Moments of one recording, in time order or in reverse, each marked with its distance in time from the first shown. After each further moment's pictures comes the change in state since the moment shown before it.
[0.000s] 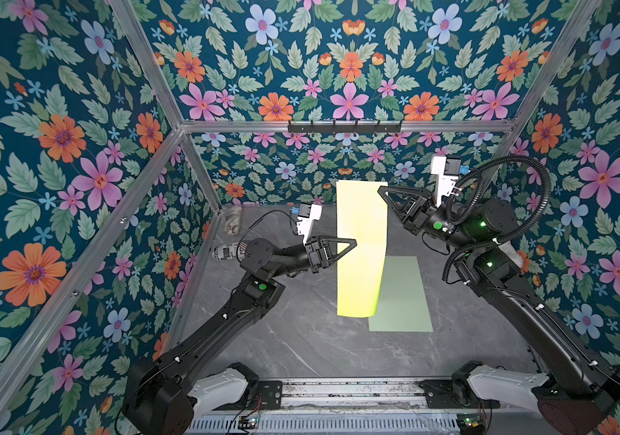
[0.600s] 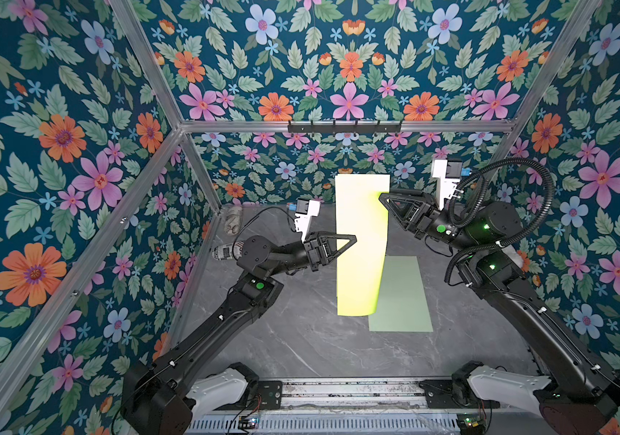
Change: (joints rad) left arm -0.005 -0.008 0.059 -0.046 -0.024 0.042; right arm -0.006 -0.042 -0.050 -0.019 -0.075 0.034
